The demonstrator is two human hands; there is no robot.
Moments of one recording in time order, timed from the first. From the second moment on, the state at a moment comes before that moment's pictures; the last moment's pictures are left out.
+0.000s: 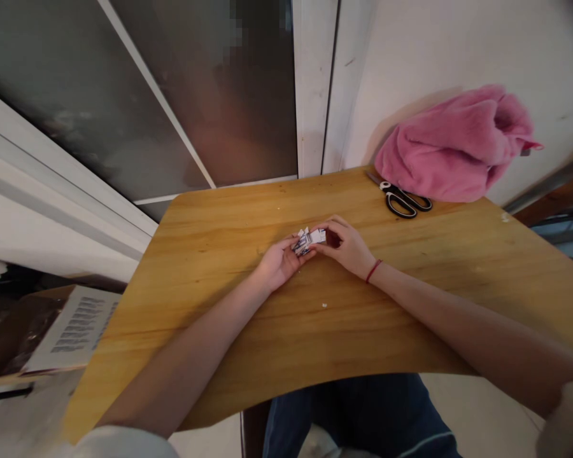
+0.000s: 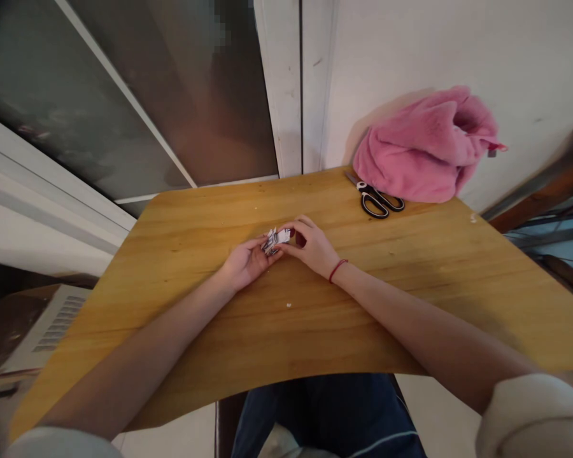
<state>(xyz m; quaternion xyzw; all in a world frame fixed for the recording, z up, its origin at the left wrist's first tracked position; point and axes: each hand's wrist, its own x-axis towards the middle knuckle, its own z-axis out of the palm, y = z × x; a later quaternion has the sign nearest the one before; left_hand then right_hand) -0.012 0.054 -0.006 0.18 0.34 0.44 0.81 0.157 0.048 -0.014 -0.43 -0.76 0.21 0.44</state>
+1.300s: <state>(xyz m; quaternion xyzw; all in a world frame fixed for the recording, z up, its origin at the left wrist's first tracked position) -0.012 0.057 -0.006 0.16 0.35 0.45 0.80 0.158 0.051 -0.022 -0.41 -0.81 0.21 0.36</state>
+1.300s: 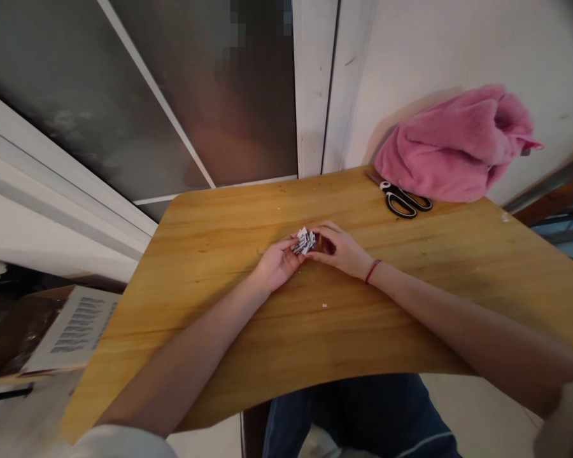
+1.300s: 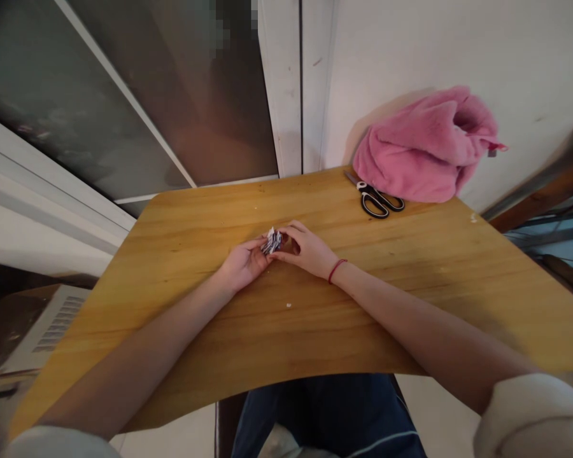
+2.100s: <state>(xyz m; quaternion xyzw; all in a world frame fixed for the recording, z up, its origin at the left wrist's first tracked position) -0.013 0.051 -0.009 0.25 0.30 0.40 0.83 0.155 0.052 -0.021 -0.41 -0.81 0.23 0.36</state>
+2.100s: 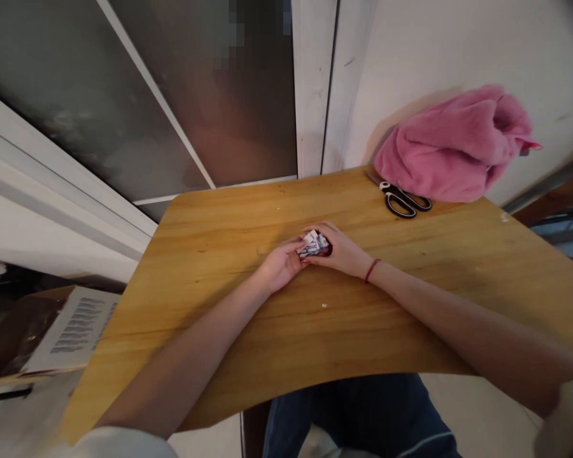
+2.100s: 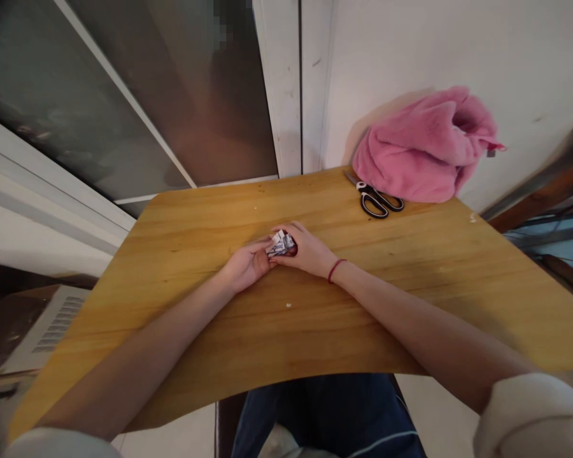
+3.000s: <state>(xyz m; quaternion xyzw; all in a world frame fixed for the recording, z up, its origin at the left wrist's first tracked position) 0.008 0.019 -0.002 0.07 0.26 0.44 0.86 0.140 0.029 -0.014 -0.37 -0.81 0.22 0.39</state>
